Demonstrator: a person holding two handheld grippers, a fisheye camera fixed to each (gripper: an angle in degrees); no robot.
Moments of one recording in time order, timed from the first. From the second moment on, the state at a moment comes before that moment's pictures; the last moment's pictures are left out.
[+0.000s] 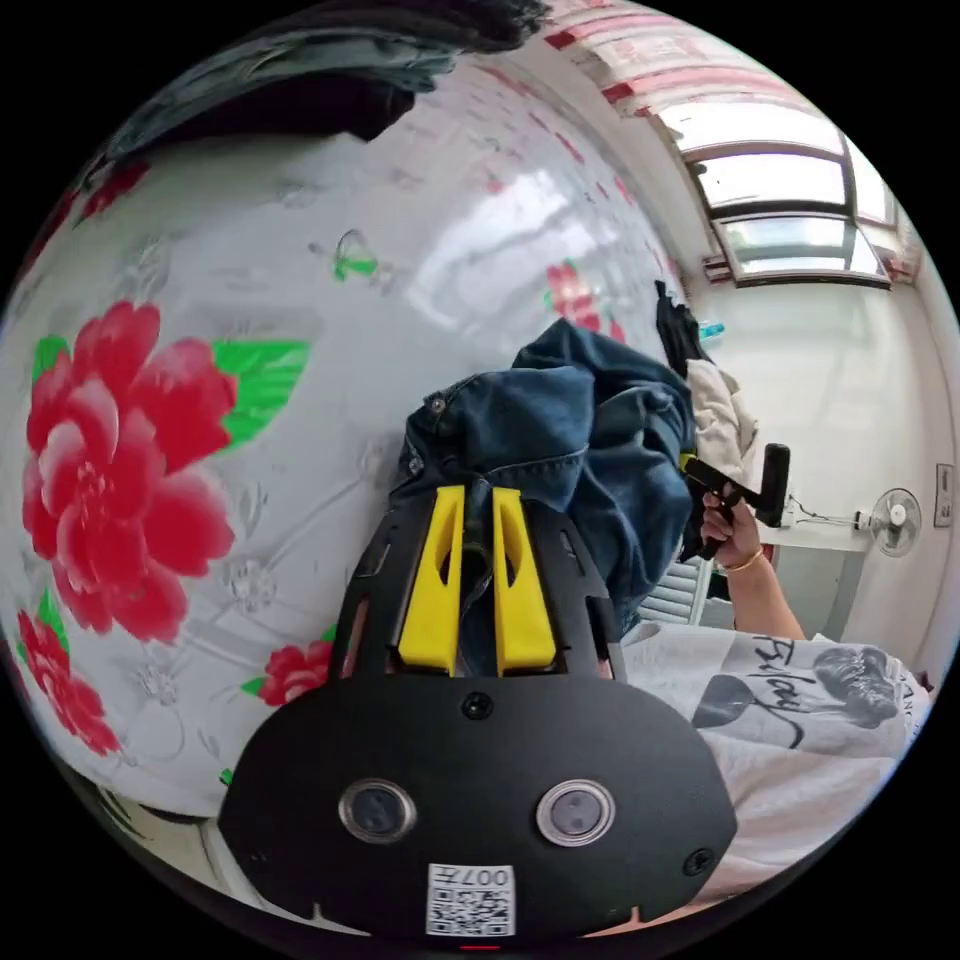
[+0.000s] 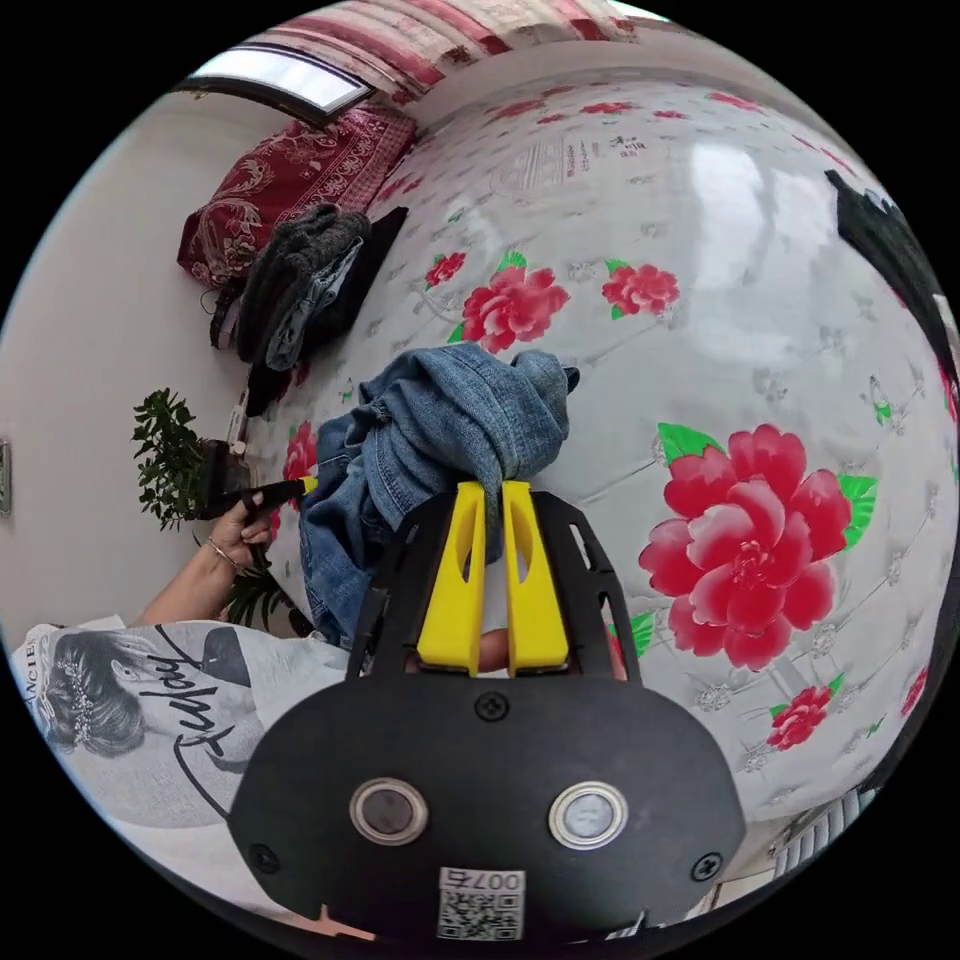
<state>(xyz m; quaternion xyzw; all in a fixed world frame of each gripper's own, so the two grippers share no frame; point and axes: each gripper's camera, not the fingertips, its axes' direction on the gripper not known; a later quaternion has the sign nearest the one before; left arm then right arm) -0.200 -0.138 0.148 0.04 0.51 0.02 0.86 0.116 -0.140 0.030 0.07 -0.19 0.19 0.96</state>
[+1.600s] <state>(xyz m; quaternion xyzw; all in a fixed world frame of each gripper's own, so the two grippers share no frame) -0.136 -0.180 0.102 -0.07 0.23 -0.01 0.97 0.387 -0.063 0.023 0.08 -0.13 0.56 0.81</state>
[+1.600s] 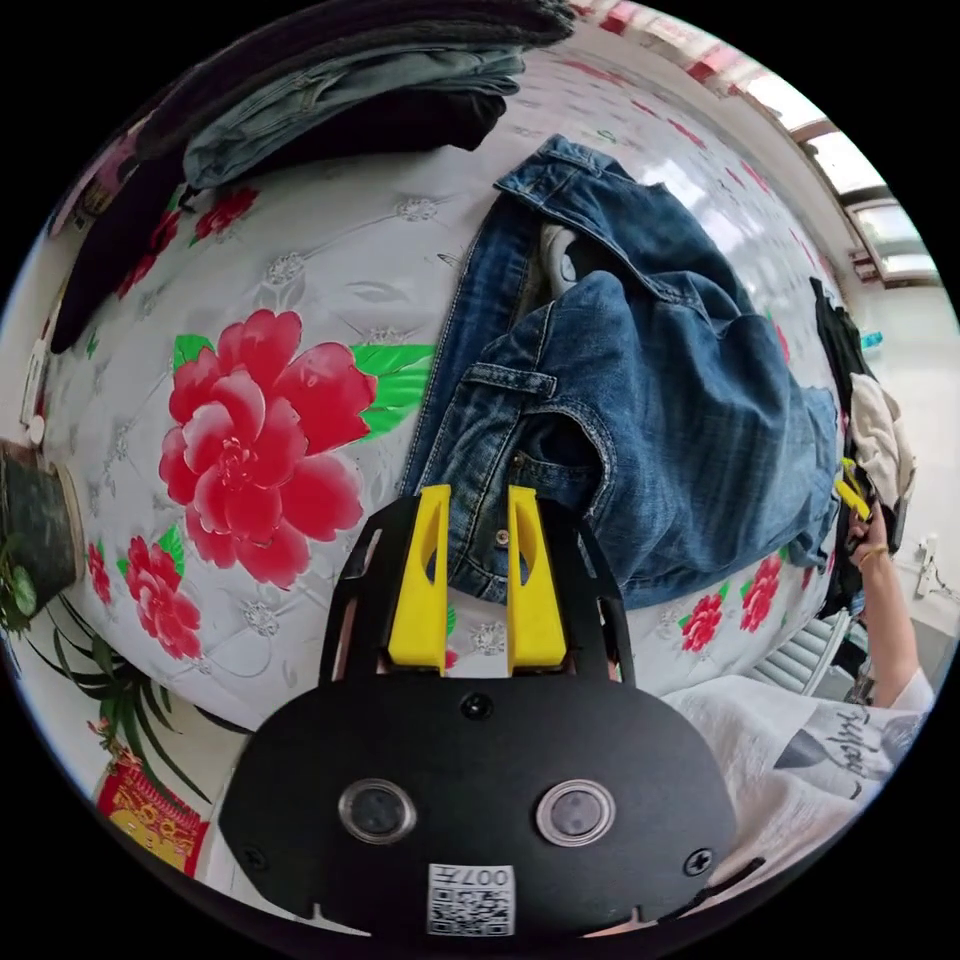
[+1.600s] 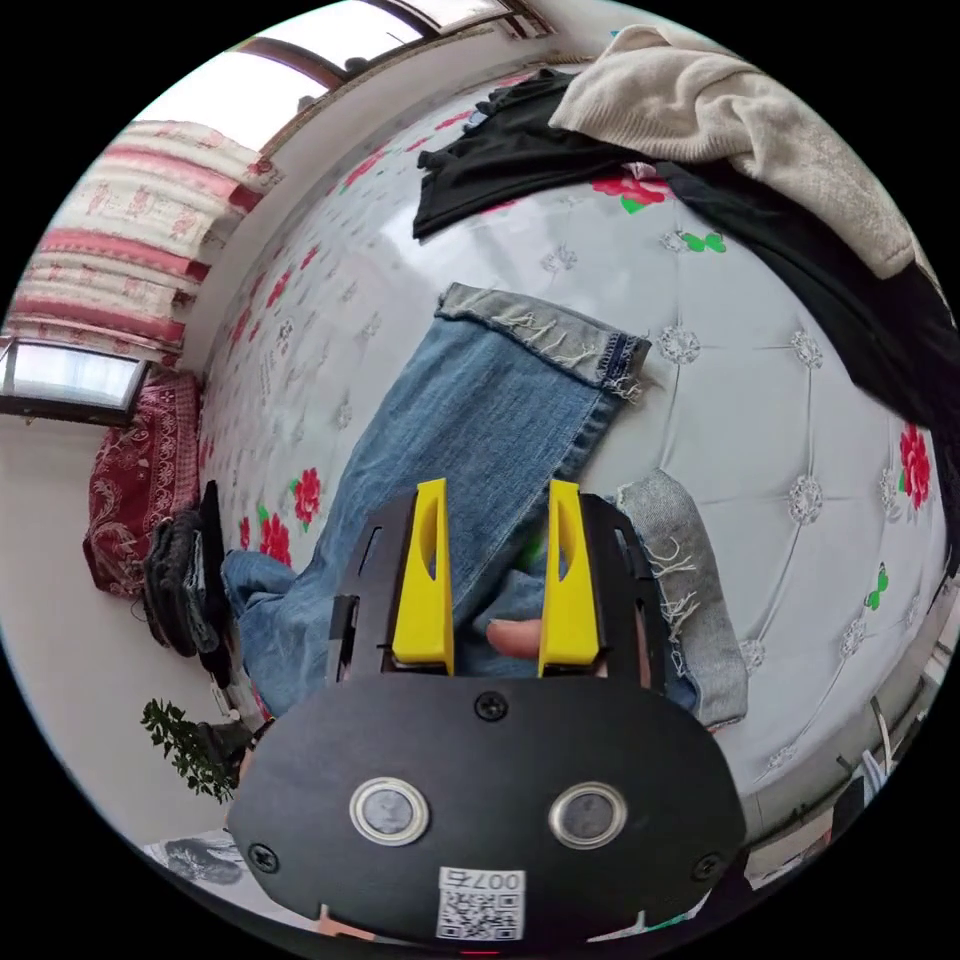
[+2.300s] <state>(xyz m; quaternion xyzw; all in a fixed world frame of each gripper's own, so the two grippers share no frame) -0.161 -0.147 0.012 -0.04 0.19 0.07 0.98 0.229 0.039 -0.205 0.31 -0.12 0.36 0.87</state>
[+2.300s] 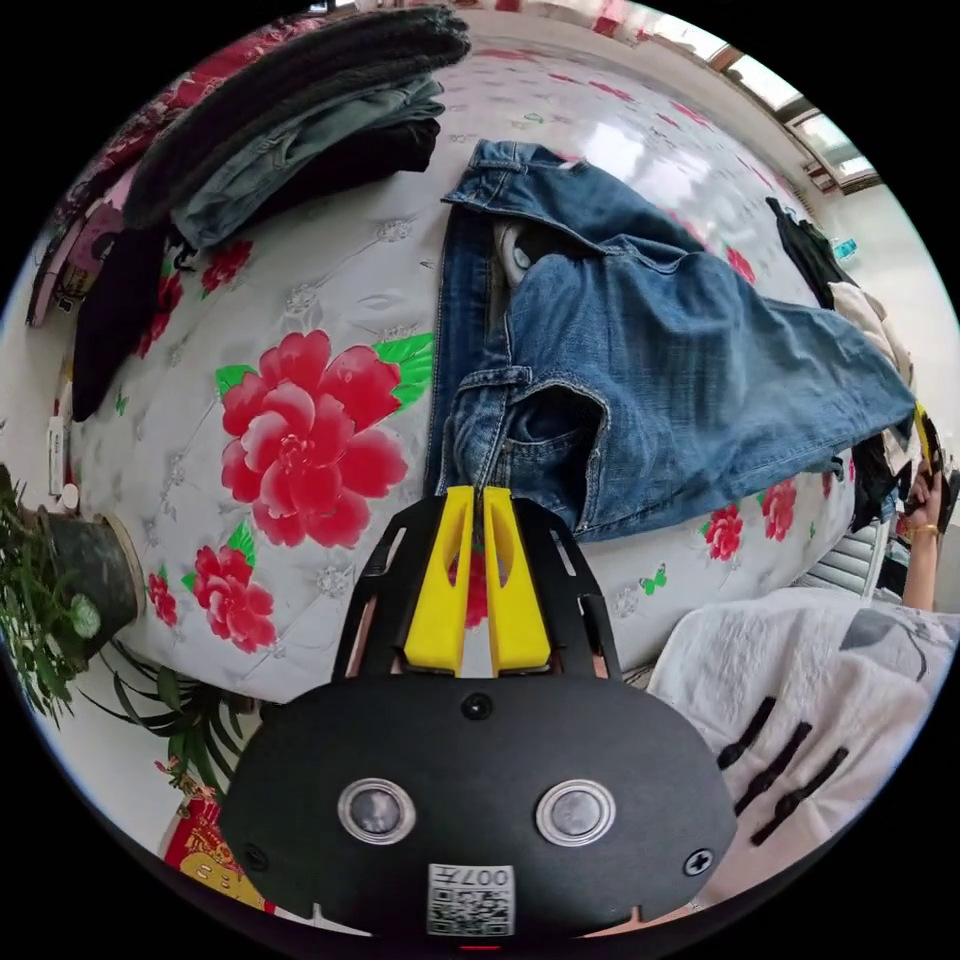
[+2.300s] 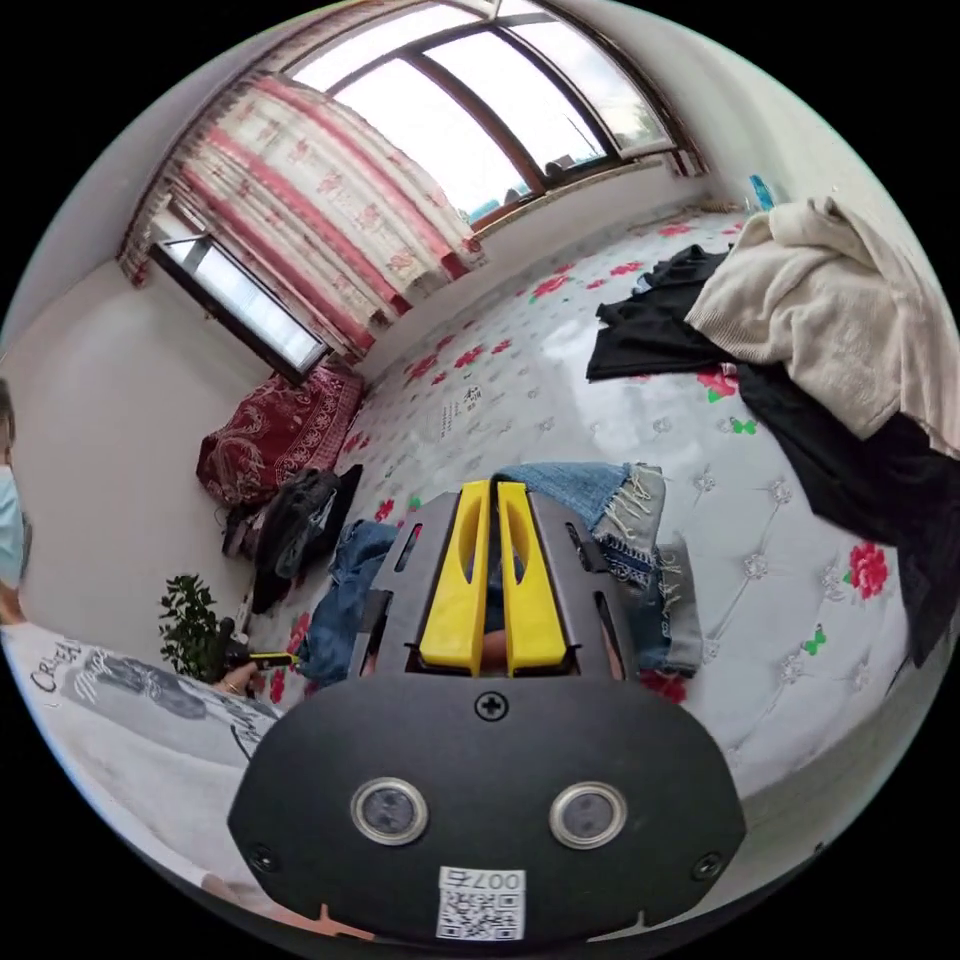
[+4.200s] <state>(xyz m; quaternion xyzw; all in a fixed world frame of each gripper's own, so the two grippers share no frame) -0.211 -0.175 0.056 0.02 0.24 -0.07 0.97 0.257 -0.065 -0.026 0.13 -0.02 0.43 0.89</state>
